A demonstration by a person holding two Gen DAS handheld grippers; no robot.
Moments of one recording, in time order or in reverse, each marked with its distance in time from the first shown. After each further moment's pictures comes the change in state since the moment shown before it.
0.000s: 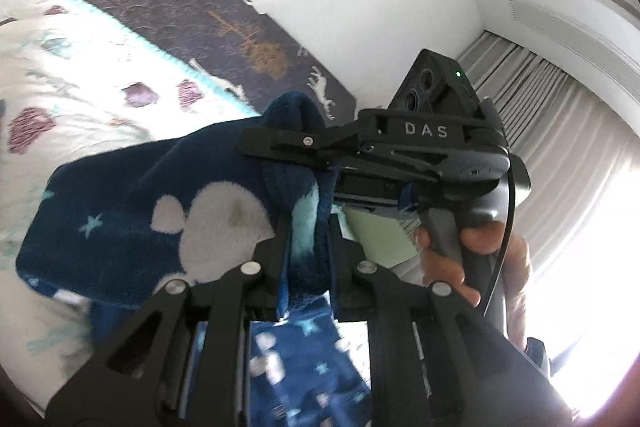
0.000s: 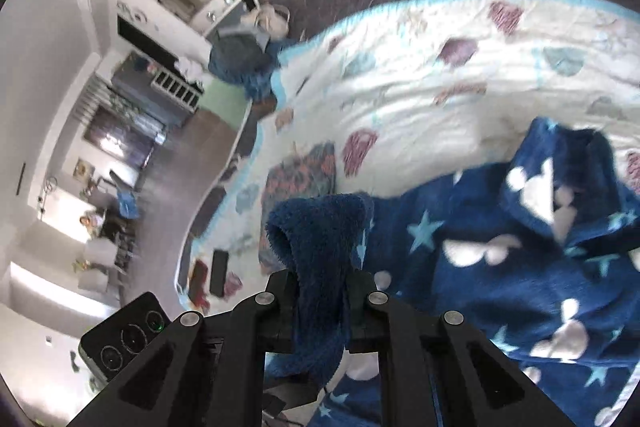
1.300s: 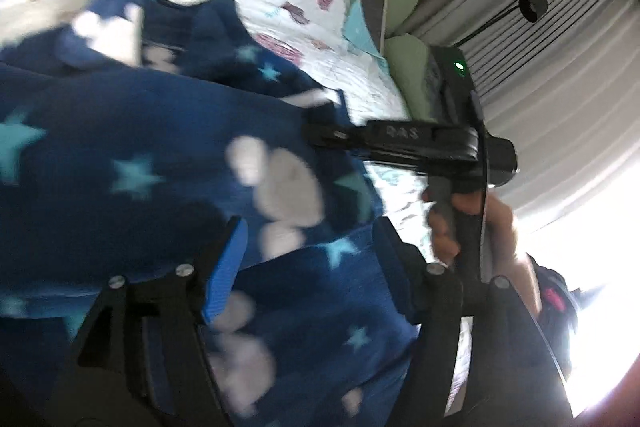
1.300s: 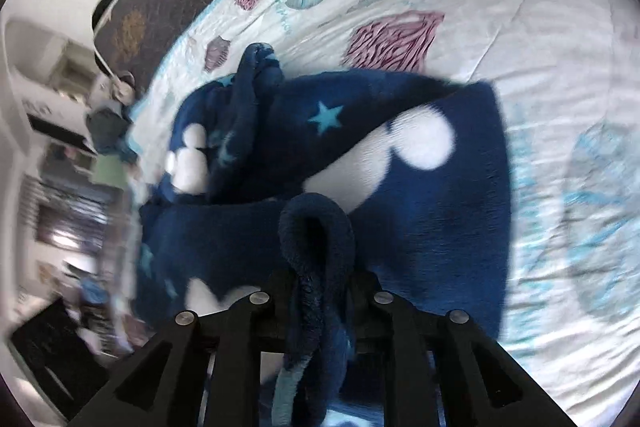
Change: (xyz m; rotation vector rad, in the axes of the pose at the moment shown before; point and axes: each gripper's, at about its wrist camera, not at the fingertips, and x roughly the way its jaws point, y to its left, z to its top) left arm 0.182 -0.005 -0.109 0.073 0.547 0.182; right arm -0.039 -0.327 -0.088 0.310 -0.031 -0.252
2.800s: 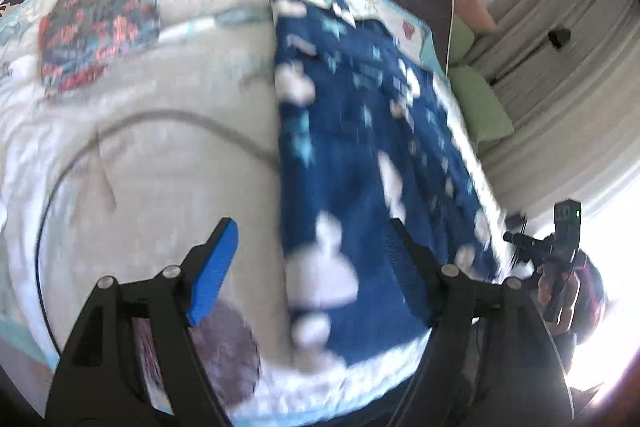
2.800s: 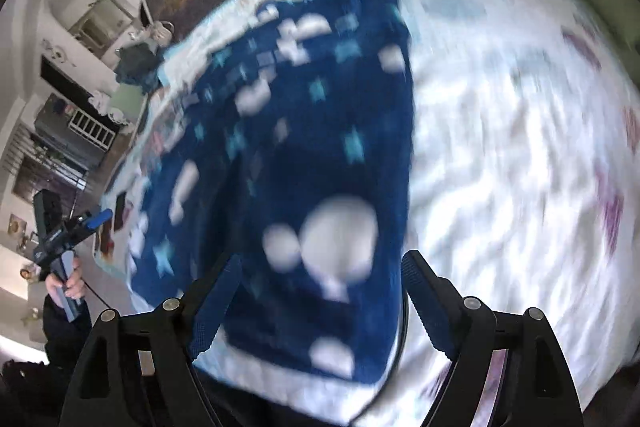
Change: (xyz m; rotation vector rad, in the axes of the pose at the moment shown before) left arm -0.252 0.090 -0.270 -0.122 -0.114 0.233; right arm -0.151 0.026 -0.359 -0.082 -0.078 -0.044
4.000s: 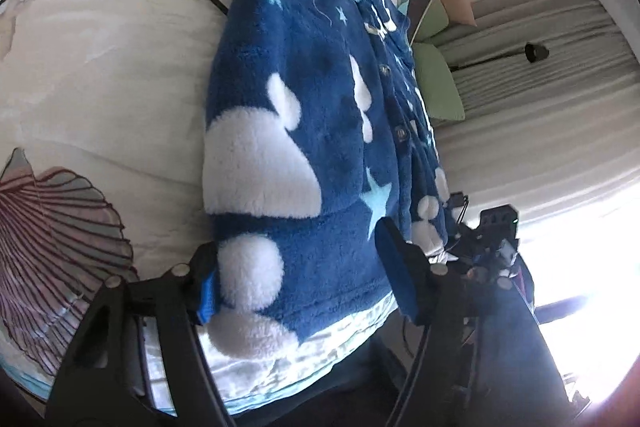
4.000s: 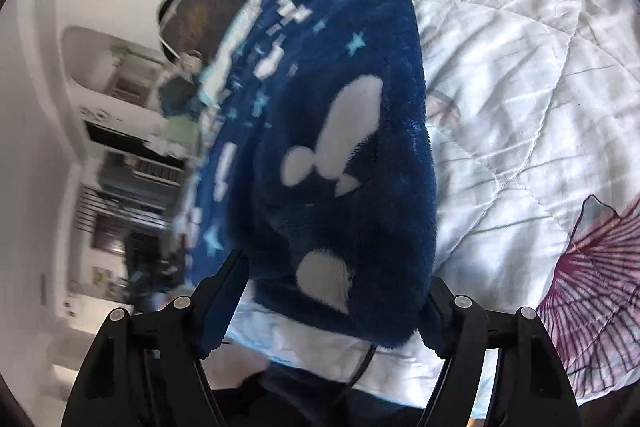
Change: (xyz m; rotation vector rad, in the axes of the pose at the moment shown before) left arm 0.063 0.000 -0.051 -0.220 0.169 -0.297; right arm 0.043 -0.026 -0.043 0.217 0.021 0.310
